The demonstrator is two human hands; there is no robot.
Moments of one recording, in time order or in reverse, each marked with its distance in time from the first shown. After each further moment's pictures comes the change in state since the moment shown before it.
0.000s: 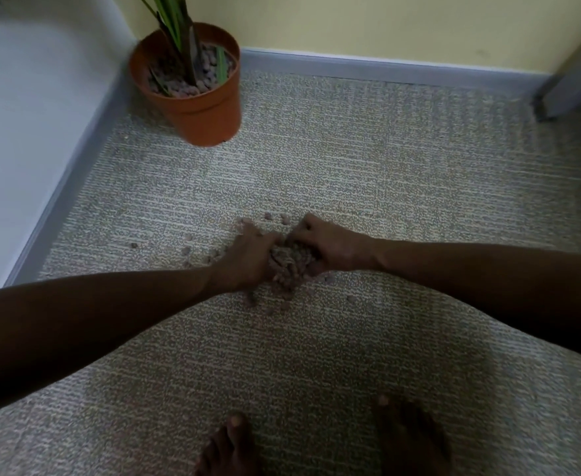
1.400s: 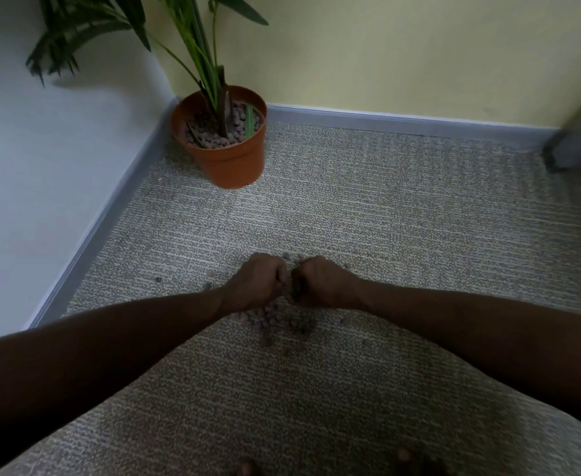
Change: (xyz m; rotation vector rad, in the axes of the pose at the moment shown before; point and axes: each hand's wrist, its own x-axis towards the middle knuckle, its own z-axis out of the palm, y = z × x) left_hand 0.010 -0.010 -0.030 -0.068 0.155 0.049; right_hand 0.032 -0.045 -0.008 -0.028 0.114 0.110
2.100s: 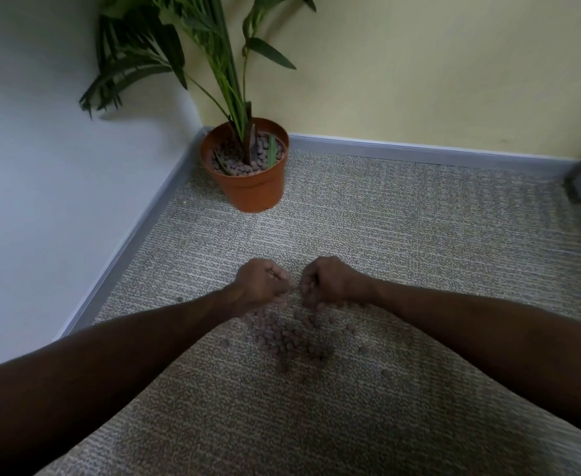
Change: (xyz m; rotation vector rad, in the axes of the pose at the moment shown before) left_hand 0.003 -0.005 -0.033 -0.673 0.090 -0.505; right_hand 0.038 0.005 -0.027 0.377 -0.083 0.168
